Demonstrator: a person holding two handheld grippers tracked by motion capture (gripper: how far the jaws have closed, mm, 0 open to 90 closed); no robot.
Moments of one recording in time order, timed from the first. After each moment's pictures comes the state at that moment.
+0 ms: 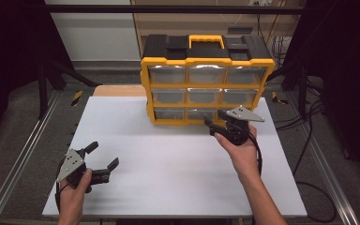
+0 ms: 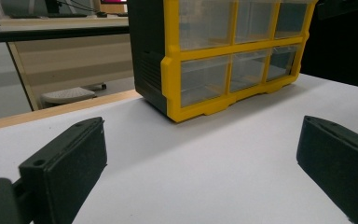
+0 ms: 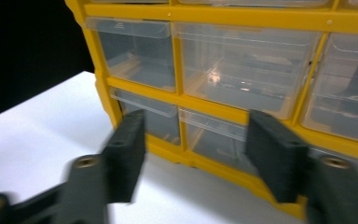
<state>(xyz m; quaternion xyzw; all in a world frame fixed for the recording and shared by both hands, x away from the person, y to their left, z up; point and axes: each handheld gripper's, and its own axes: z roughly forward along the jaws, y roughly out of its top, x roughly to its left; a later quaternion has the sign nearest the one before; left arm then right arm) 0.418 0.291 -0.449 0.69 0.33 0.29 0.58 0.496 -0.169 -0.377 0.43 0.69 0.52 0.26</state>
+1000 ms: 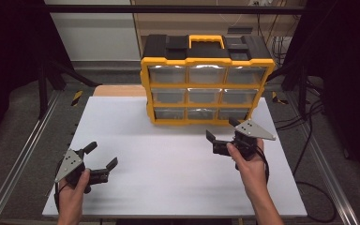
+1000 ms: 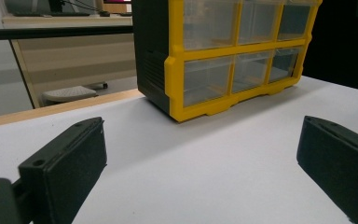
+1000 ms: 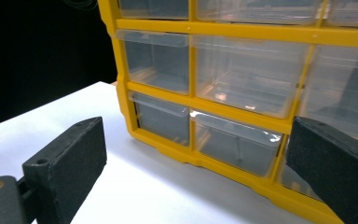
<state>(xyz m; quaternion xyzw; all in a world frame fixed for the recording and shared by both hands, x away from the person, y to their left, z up) 0.418 0.294 -0.450 0.68 0.34 0.29 0.58 0.457 -0.184 -0.385 0.40 0.67 0.56 0.29</state>
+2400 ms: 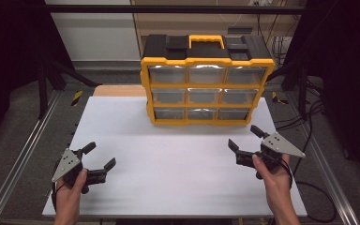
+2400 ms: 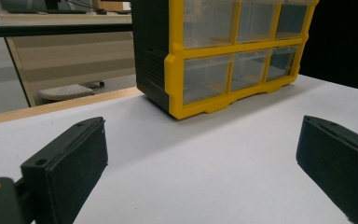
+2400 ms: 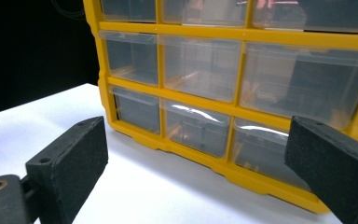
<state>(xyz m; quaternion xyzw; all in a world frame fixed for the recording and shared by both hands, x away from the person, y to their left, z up) 0.419 0.300 -0.450 0.69 0.34 0.28 0.58 0.426 -0.242 -0.398 0.39 0.65 0.57 0.32</state>
